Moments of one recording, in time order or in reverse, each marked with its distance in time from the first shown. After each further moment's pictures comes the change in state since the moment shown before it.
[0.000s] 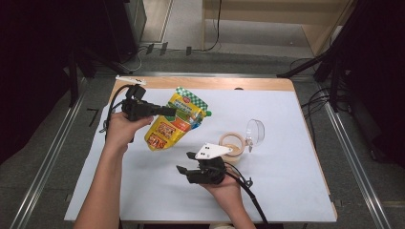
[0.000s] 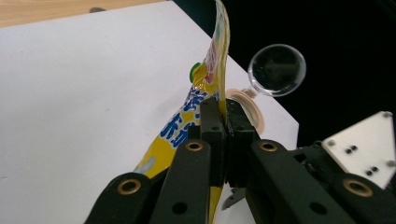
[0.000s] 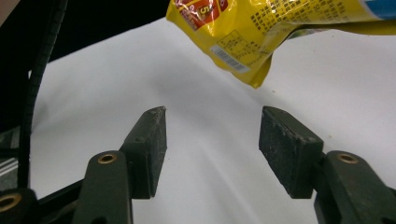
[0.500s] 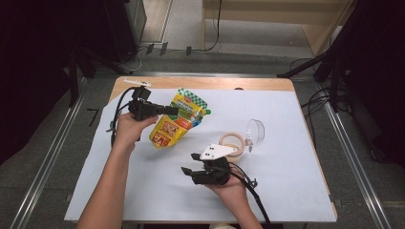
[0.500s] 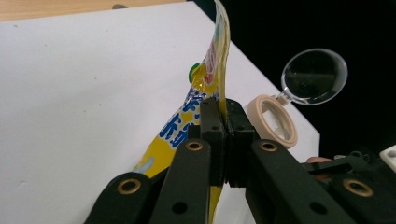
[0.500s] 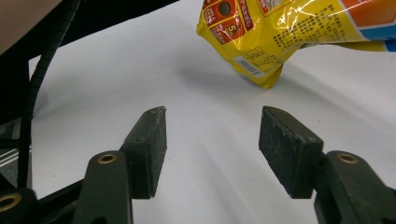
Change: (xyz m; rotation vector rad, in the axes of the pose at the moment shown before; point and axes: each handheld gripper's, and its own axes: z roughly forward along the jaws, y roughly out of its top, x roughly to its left) left arm 0.028 -0.007 0.021 -0.024 0.026 -0.036; right arm -0.007 -0.005 -0.010 0.024 0.008 -0.004
